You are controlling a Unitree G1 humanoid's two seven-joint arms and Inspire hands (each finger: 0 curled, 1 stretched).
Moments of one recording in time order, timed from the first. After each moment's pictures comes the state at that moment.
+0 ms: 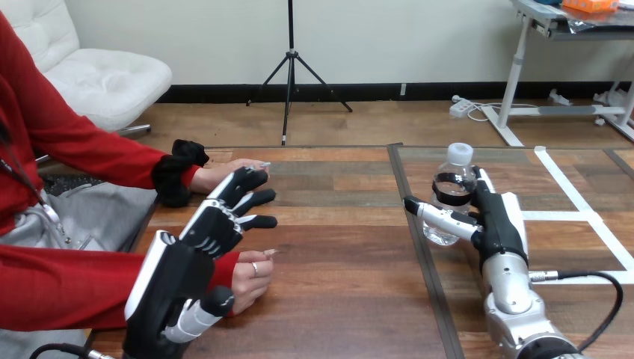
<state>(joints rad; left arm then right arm) -0.05 0.12 0.06 0.74 -0.47 -1.20 -0.78 -0.67 -0.17 -0.10 1.35 -0.16 -0.39 -0.28</state>
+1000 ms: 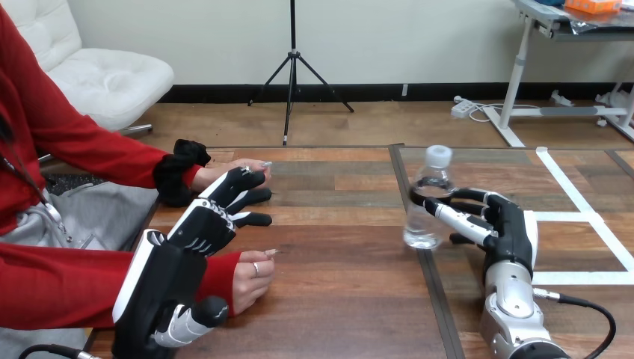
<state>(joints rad) -0.01 0.13 0.06 0.64 -0.51 -1.17 -0.81 -0.66 -0.14 -0.26 1.35 -0.03 -0.39 -0.22</state>
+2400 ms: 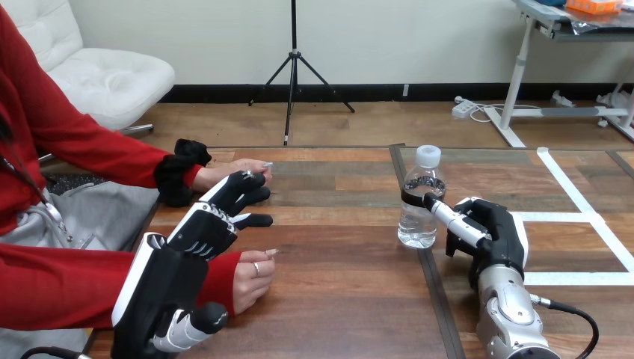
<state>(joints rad) 0.00 0.13 0.06 0.63 -0.54 -1.16 -0.86 -0.65 -0.11 -0.33 1.35 0.04 -0.43 -0.08</state>
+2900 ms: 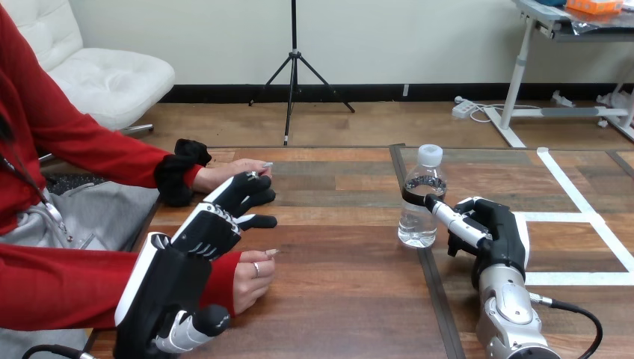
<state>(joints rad) 0.00 0.13 0.06 0.63 -0.54 -1.16 -0.88 -0.65 -0.12 -0.31 1.35 -0.01 -0.43 -0.13</state>
